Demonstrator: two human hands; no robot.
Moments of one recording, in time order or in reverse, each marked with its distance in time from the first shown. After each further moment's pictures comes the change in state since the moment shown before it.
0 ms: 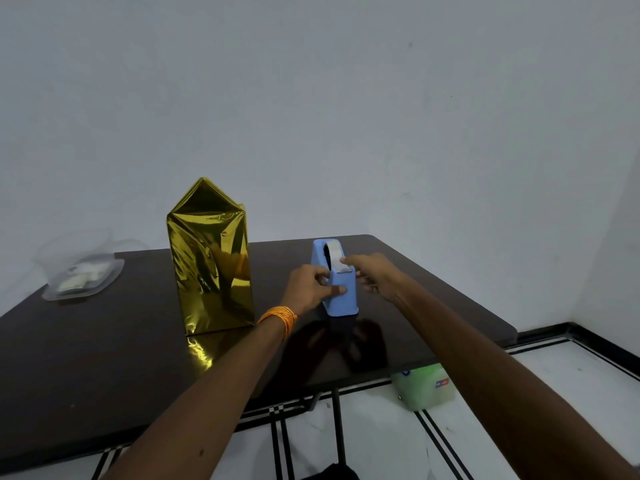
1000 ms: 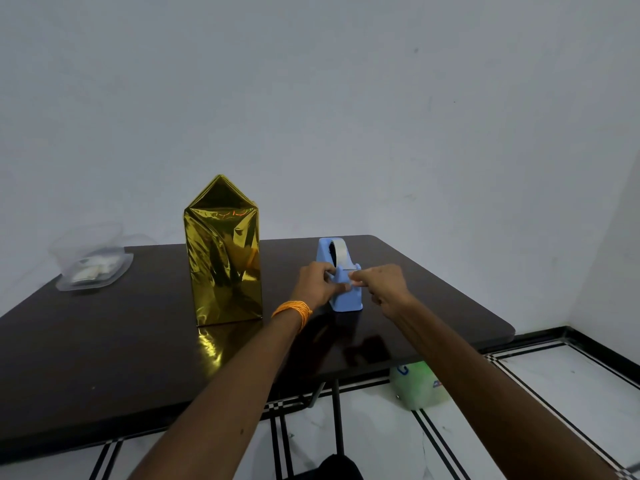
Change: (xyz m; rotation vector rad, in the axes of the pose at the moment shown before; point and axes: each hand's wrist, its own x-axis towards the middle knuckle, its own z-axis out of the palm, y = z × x) left_hand -0.005 0.005 0.003 -0.077 0.017 -0.053; right_hand -0.037 0.019 0.011 0.048 0.213 -0.076
